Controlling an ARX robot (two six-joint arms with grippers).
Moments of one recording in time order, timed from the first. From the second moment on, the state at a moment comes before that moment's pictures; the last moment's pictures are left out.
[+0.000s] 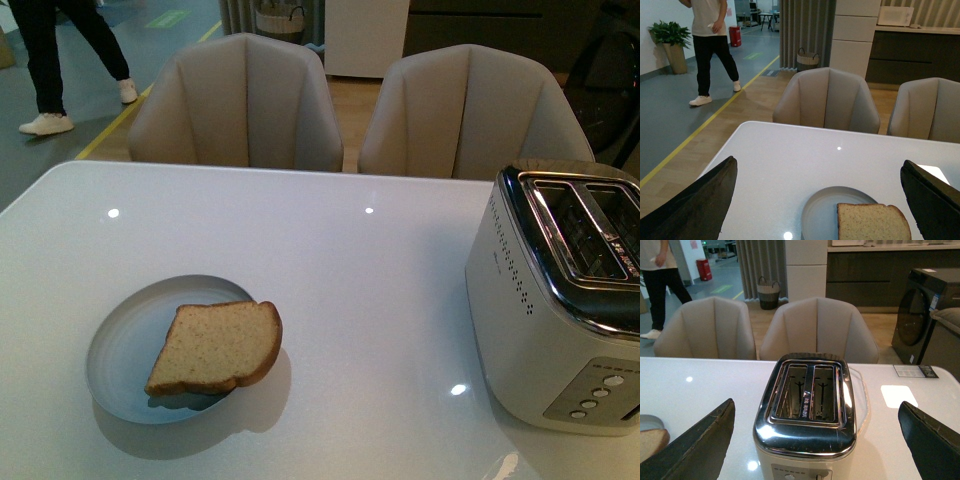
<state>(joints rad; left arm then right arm) 0.00 0.01 0.01 0.00 0.00 -0.01 0.00 0.01 0.02 0.00 0.00 0.00</state>
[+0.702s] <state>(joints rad) -0.02 0.24 0.13 -0.20 -0.16 -0.20 0.00 0.01 0.02 0.00 0.00 0.00</state>
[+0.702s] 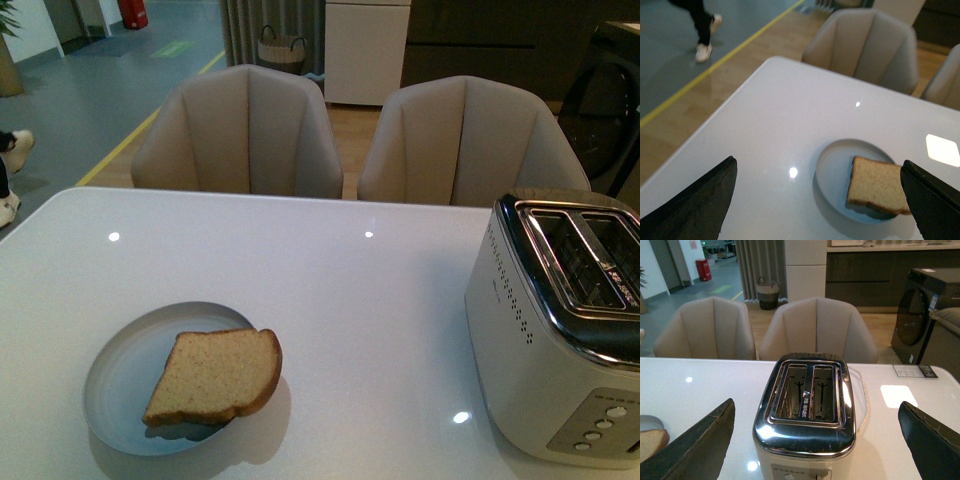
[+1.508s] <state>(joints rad) 0.01 2.03 0.71 0.67 -0.02 -0.29 0.00 0.01 0.02 0.00 0.00 0.00</state>
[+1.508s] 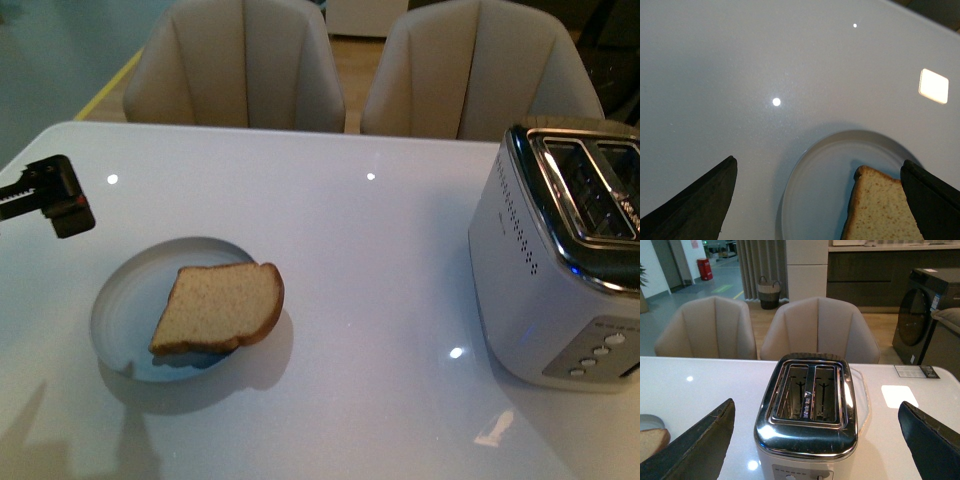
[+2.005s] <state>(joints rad) -0.01 2.35 0.87 0.67 -0.02 -0.29 0.00 0.01 0.02 0.00 0.00 0.00</state>
